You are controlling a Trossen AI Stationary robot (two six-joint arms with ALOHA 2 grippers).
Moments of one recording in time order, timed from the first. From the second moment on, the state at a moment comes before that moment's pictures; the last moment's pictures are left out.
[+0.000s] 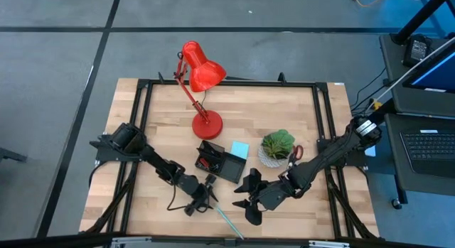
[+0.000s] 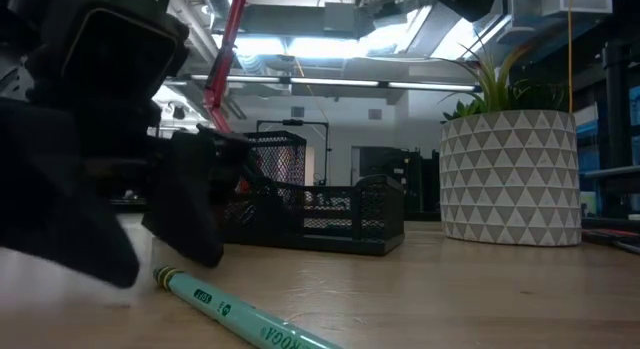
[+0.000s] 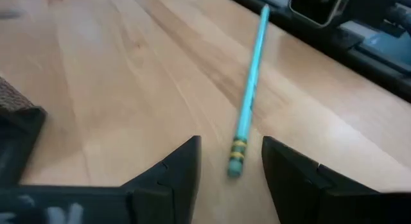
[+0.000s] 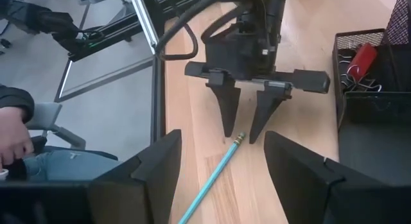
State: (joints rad) left arm -0.51 1.98 0.65 0.84 0.00 0.06; right arm 0.59 1.72 1.24 -0.12 0.37 0.73
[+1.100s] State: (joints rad) left arm -0.50 2.01 0.65 0.81 0.02 0.01; right arm 0.59 1.72 1.24 -0.12 0.37 0.72
